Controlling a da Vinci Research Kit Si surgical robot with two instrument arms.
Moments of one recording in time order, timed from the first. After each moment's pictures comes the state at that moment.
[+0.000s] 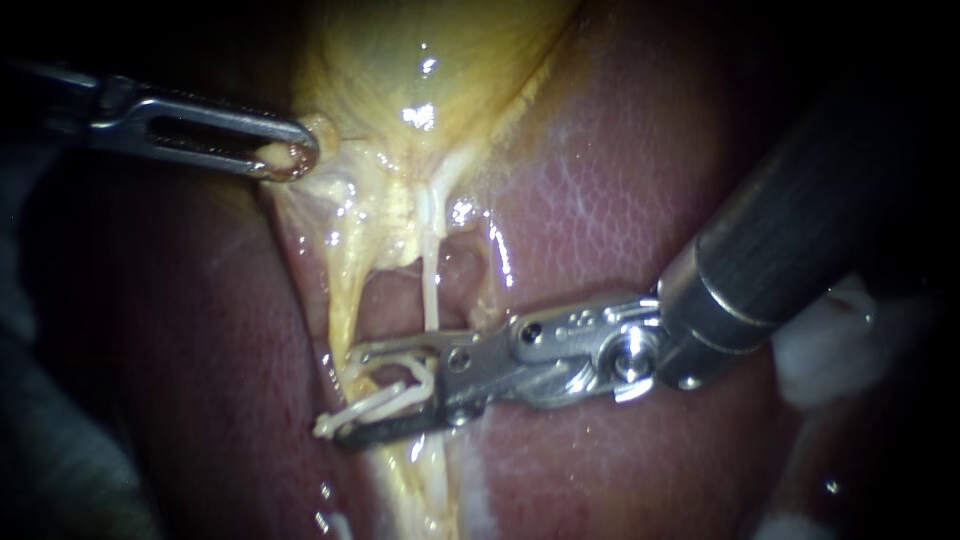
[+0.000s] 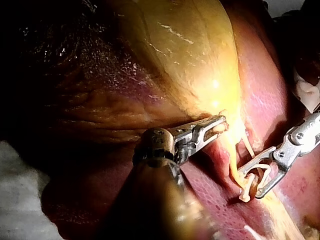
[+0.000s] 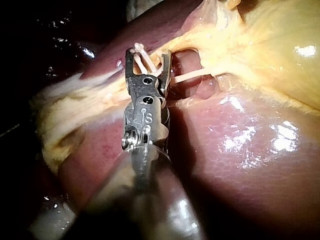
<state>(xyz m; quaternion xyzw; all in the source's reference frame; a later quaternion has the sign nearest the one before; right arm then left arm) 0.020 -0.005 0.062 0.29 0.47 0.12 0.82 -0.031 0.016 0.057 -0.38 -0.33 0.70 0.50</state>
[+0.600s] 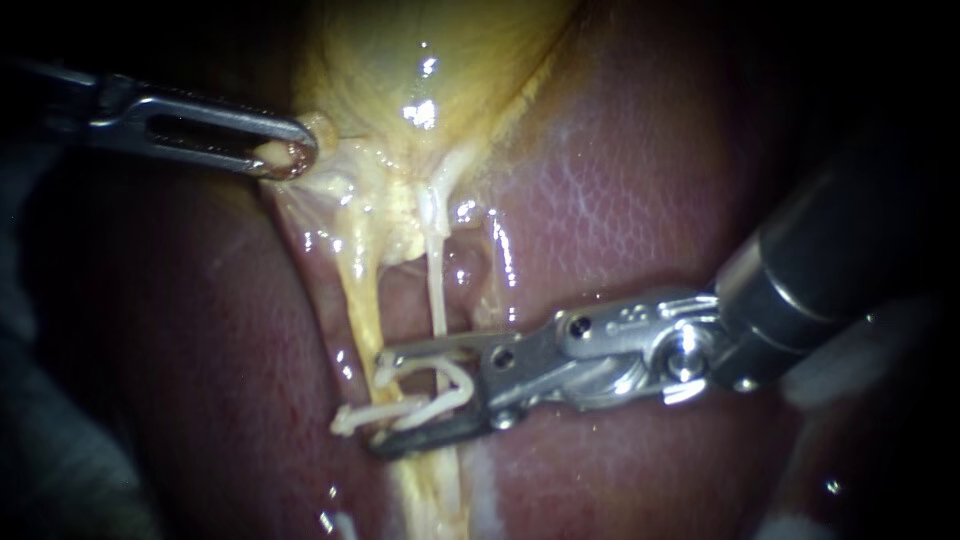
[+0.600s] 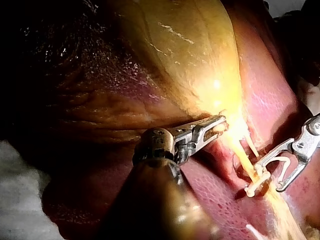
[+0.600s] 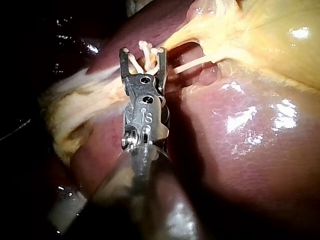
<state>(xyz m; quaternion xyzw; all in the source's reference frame) 0.016 -0.004 0.058 0.31 0.48 0.14 0.80 -0.031 0.016 0.057 -0.38 -0.33 0.70 0.50</state>
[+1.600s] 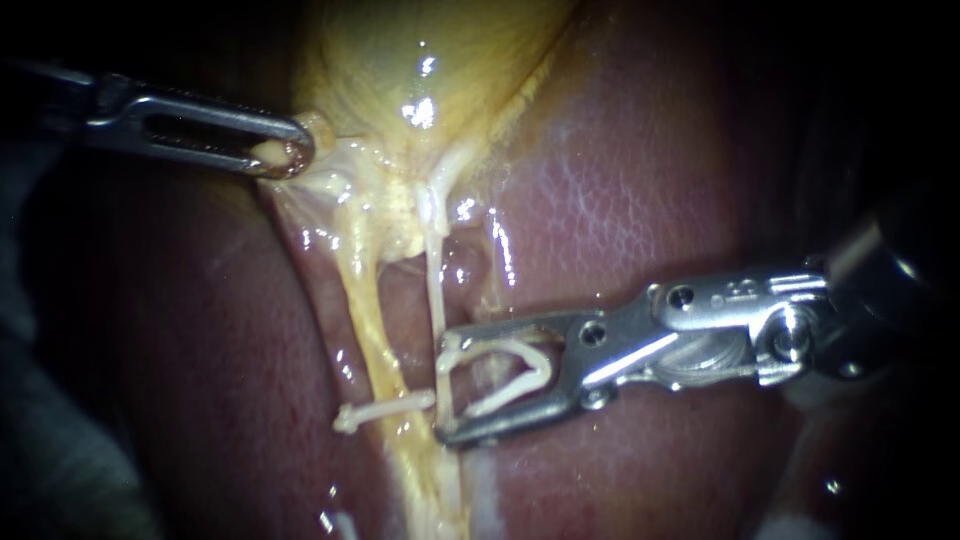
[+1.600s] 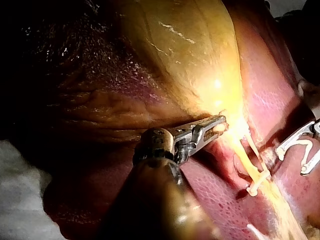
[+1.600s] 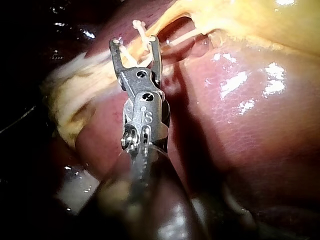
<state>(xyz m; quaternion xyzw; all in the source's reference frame) 0.011 -0.002 0.056 0.34 0.52 0.17 0.77 -0.031 0.016 0.057 -0.38 -0.33 0.70 0.50</state>
